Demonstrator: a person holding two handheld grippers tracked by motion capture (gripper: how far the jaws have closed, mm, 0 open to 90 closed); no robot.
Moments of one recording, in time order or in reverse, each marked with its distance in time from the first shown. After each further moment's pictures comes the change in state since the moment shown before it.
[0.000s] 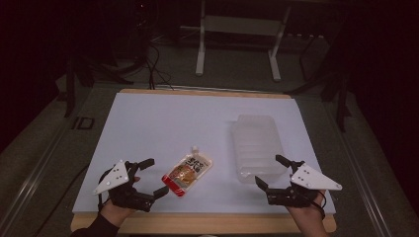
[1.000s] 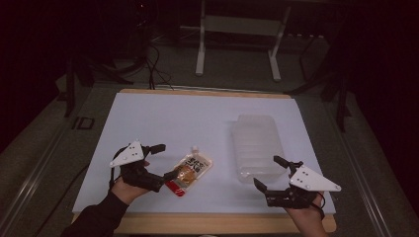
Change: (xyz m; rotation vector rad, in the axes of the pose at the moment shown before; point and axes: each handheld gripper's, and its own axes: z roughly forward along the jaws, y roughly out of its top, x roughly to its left) left arm 0.028 0.031 0.042 0.122 -0.053 0.021; right arm 0.003 0.000 0.001 -0.005 0.028 -0.018
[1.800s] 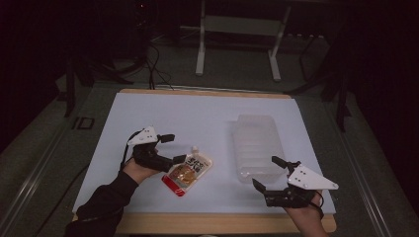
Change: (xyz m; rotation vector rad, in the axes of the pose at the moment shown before) left arm 0.045 0.002 0.042 0.107 -0.009 -0.004; right arm -0.001 -0.003 0.004 0.022 0.021 0.006
